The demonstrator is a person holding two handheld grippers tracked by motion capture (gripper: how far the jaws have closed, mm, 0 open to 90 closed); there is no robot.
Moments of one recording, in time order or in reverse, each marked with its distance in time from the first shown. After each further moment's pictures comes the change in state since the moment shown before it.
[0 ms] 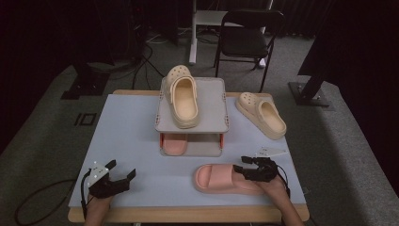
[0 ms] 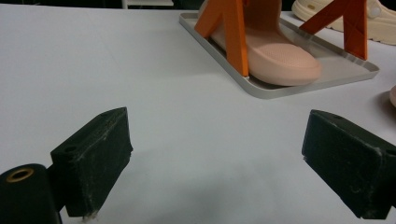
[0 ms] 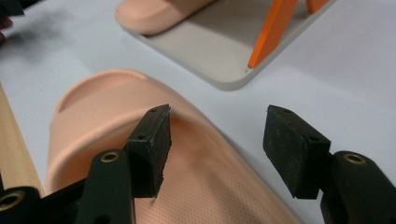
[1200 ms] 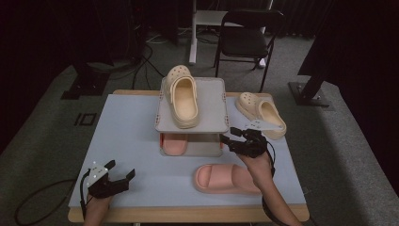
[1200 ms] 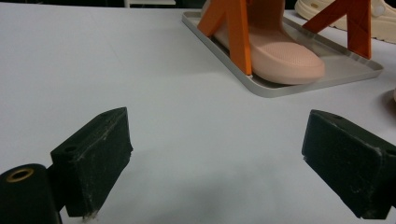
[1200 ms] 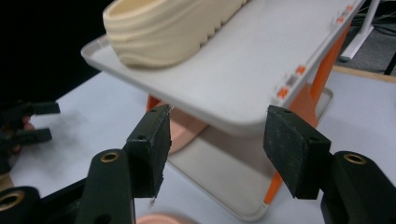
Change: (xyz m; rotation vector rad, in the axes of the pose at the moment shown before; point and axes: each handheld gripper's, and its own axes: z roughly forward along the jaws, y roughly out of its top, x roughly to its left) left arm 0.002 0.000 -0.001 0.005 0.010 0.004; right arm 0.040 0.105 -0.006 -0.189 -0.075 0.045
